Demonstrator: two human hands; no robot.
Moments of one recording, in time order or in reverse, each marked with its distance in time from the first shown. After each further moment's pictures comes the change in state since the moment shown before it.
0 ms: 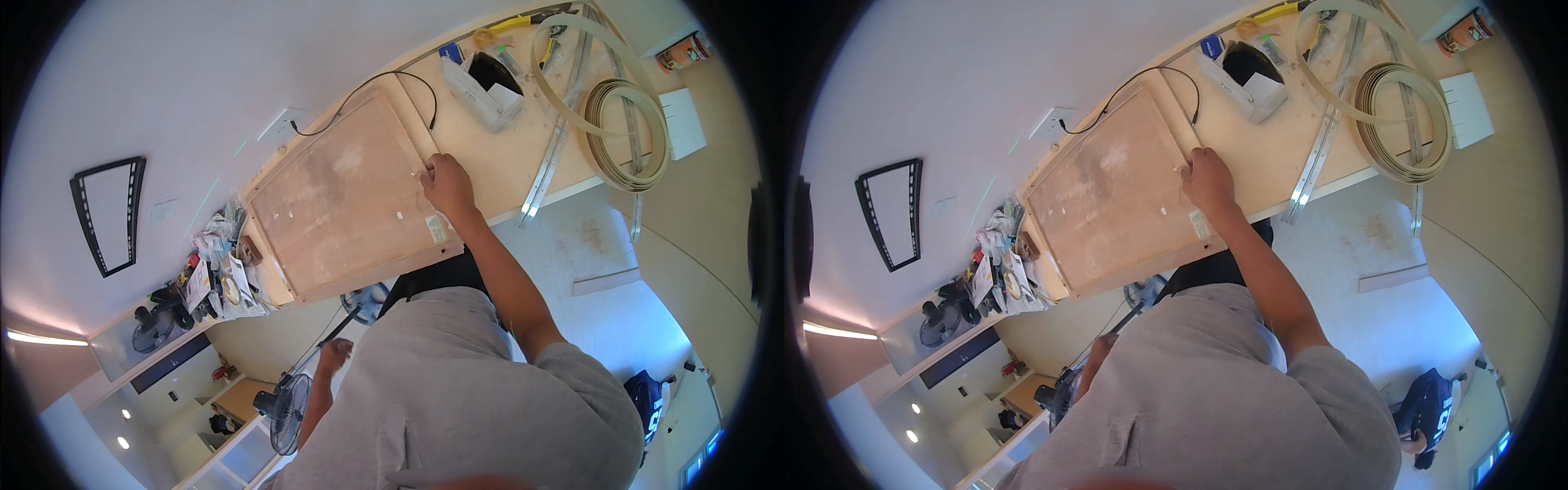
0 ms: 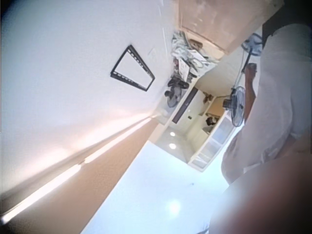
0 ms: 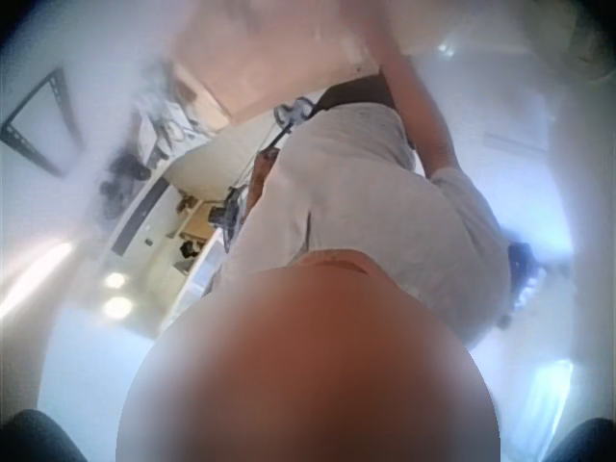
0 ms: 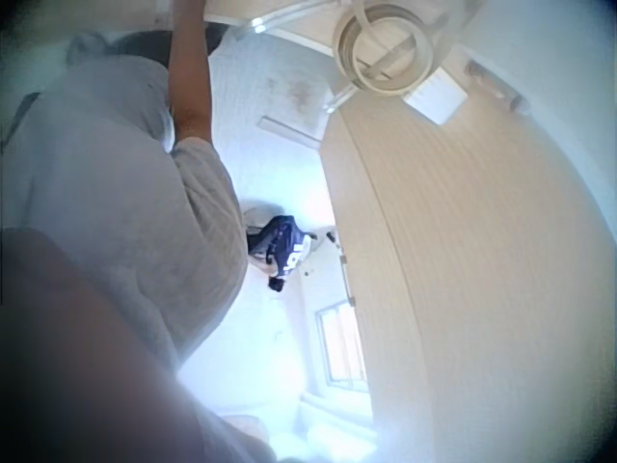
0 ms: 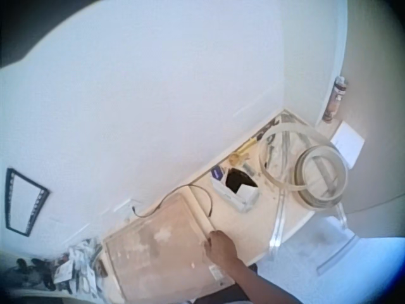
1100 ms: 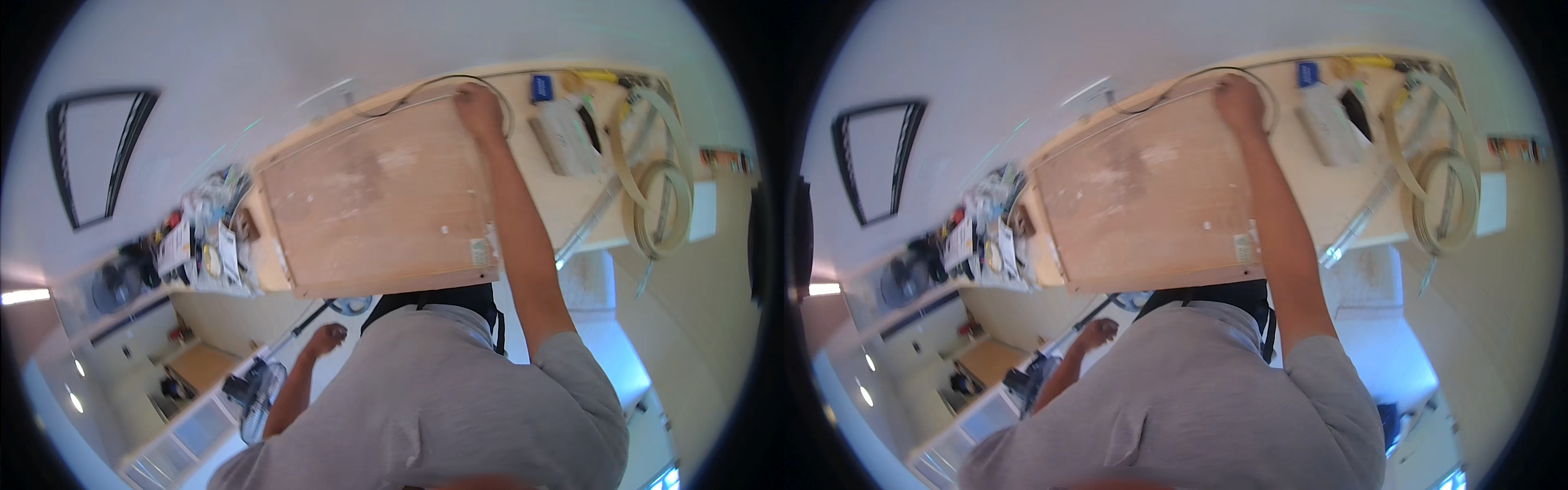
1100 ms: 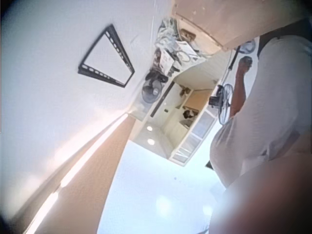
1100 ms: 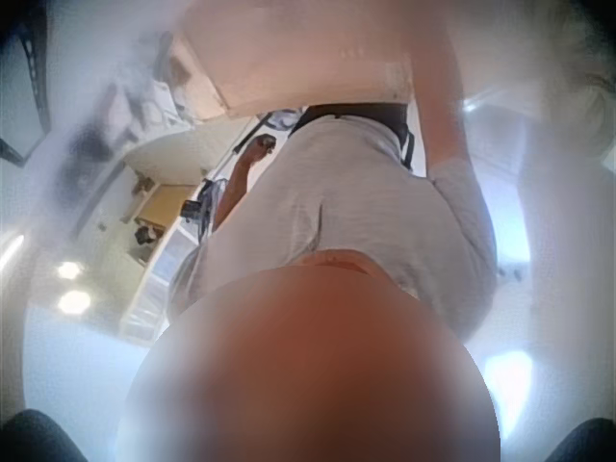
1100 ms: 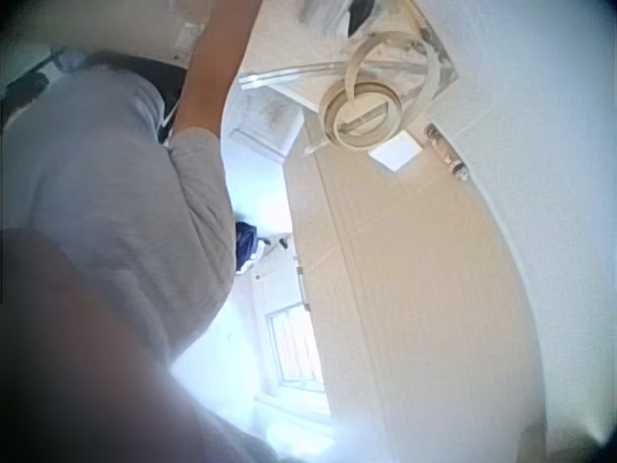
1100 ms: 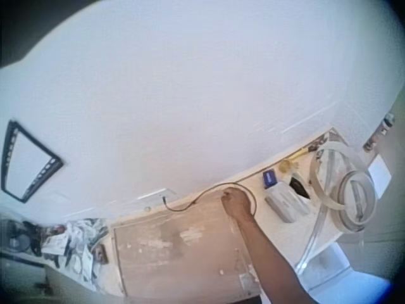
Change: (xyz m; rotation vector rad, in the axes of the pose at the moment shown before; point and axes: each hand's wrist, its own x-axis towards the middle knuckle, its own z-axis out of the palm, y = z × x) left_hand 0.058 -0.003 -0.030 -0.207 -0.282 -0.119; right_hand 0.189 -0.039 0.056 -0.139 0.079 -0.083
